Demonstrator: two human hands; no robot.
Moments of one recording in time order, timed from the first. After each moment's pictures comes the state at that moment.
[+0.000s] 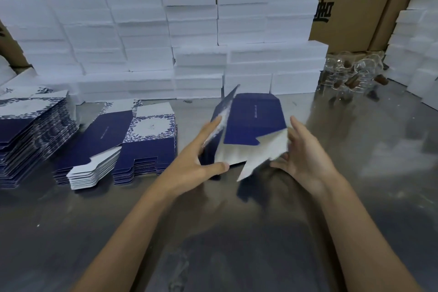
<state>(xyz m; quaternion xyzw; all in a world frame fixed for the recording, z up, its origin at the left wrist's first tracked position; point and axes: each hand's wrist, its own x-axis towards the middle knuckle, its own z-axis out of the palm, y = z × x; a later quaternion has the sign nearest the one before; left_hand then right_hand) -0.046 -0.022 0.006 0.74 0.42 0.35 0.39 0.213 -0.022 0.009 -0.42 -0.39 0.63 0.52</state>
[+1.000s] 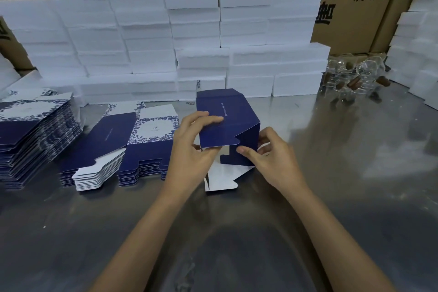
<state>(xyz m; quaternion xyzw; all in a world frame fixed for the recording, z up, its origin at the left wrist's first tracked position) -0.030 -0.036 0.025 0.67 0.43 0.55 0.24 0.157 -0.018 -0.008 -0.61 -0.62 0.20 0.45</state>
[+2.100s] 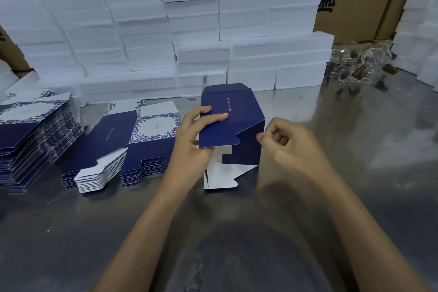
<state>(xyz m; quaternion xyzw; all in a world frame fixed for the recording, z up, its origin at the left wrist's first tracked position) -0.037 -0.032 0.027 0.68 0.43 0.52 0.28 0.170 -0.036 0.023 -0.56 -0.65 0.21 0.47</state>
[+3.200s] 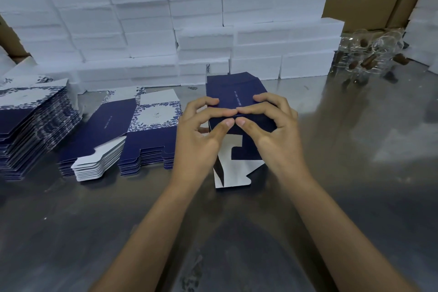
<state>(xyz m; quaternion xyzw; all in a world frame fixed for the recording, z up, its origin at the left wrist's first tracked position) -0.020 -0.041 0.032 0.62 0.43 0.58 0.29 0.121 -0.040 0.023 -0.49 -0.60 0.22 0.60</state>
